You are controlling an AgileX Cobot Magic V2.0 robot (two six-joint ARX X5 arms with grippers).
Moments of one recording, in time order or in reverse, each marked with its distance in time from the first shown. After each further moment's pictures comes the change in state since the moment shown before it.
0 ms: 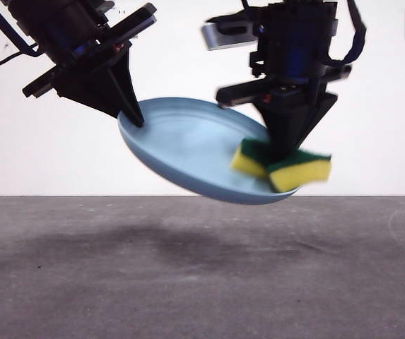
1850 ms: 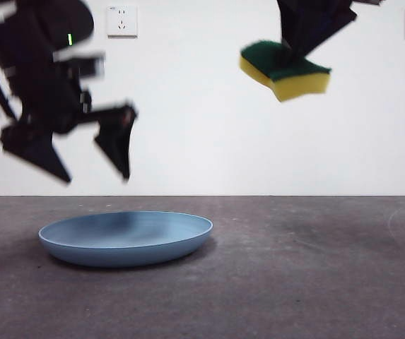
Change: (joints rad) left arm 0.119 0.146 0.010 0.021 -0.173 0.186; right arm -0.107 -0.249 -0.004 0.086 -0.174 0.033
